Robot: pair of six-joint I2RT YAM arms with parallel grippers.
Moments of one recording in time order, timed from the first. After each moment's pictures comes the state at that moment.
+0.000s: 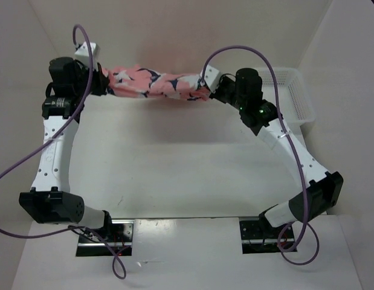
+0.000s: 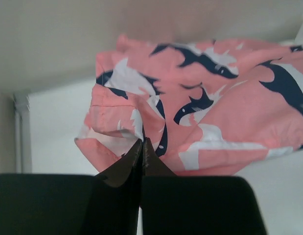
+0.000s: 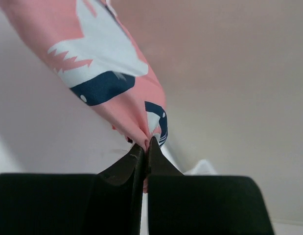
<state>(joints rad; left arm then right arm) 0.06 1.44 1.71 -0.50 0.29 0.05 0.43 1.46 1.52 -0.23 -0.13 -0.78</state>
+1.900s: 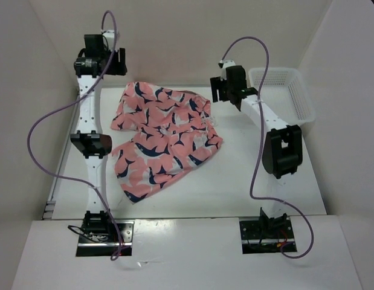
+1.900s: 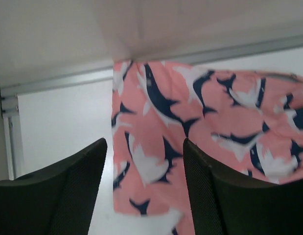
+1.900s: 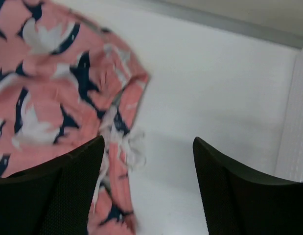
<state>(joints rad) 0.02 2.54 3.06 -1.00 0.10 0.07 0.27 2.05 1.82 -0.28 0.06 0.00</state>
